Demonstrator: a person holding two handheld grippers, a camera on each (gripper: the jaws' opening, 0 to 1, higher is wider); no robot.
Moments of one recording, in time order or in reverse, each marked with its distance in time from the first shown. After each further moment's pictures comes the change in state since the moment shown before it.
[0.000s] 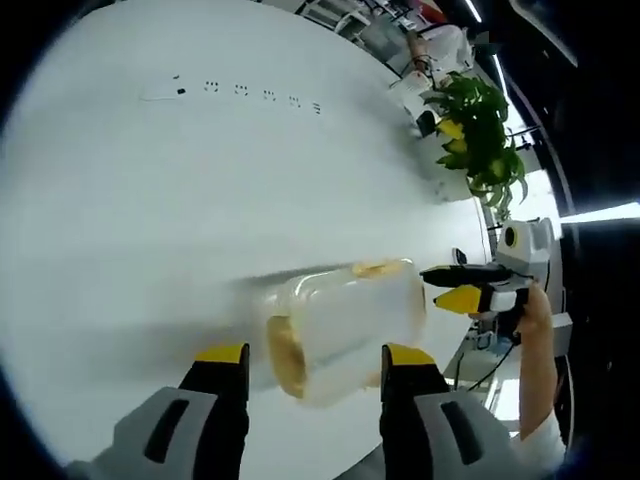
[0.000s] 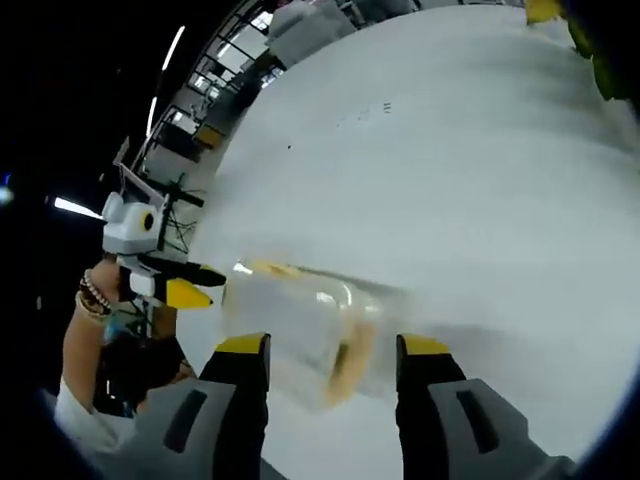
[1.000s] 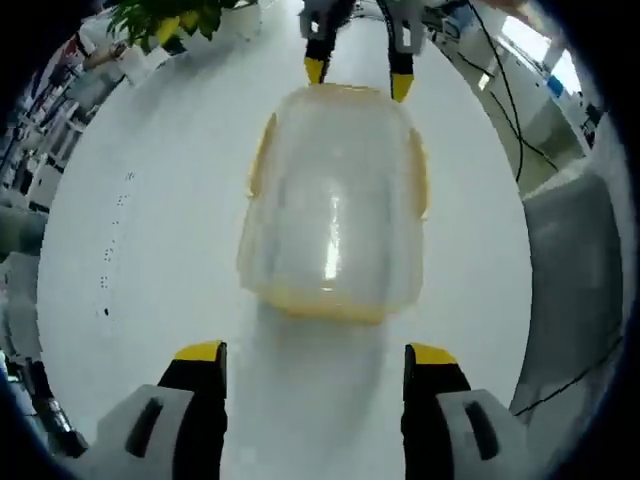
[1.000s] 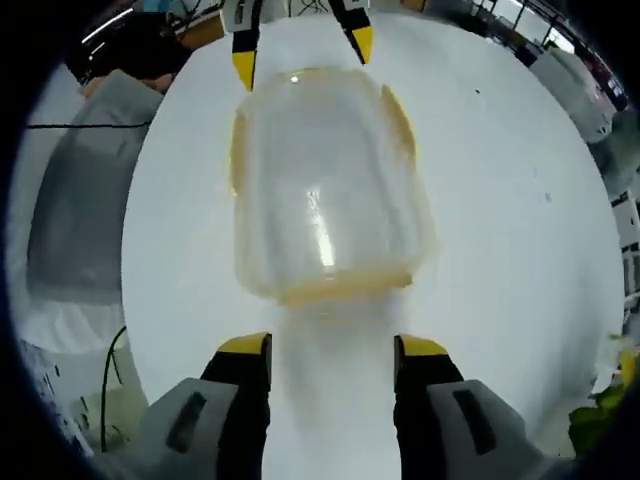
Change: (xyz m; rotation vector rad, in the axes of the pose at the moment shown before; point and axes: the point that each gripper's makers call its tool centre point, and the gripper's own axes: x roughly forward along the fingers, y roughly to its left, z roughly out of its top) left arm -0.006 0.037 -0.001 1.125 0.233 0.244; right arm -0.003 -0.053 -0.043 -1.079 0.459 -0.233
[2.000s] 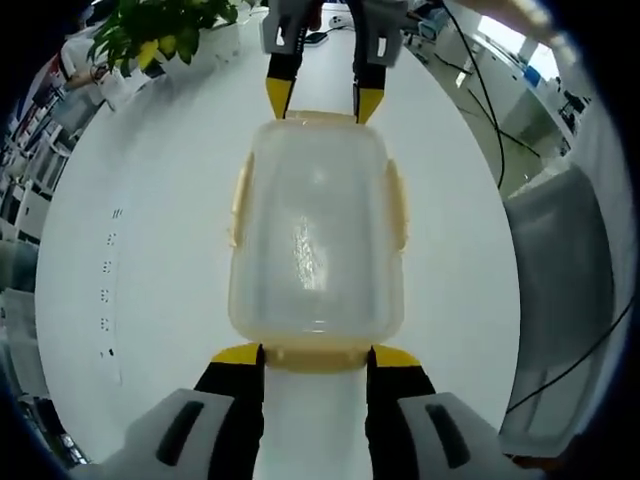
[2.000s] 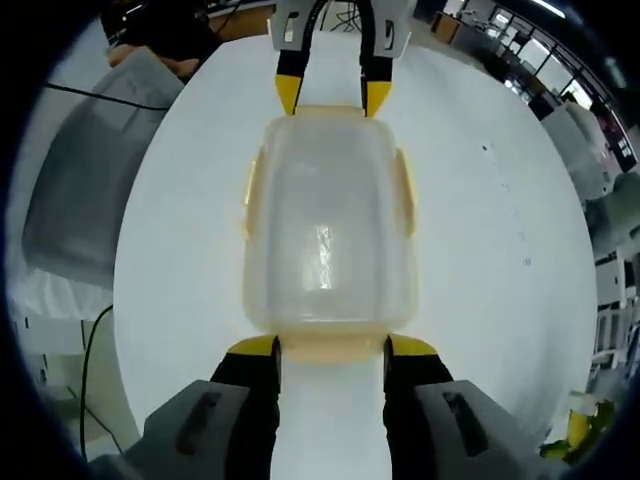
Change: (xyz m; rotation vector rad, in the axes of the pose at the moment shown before) left arm 0.005 -0.015 0.027 0.296 0.037 -0.063; right arm -0.018 0.007 0.045 -0.273 -0.078 -0.044
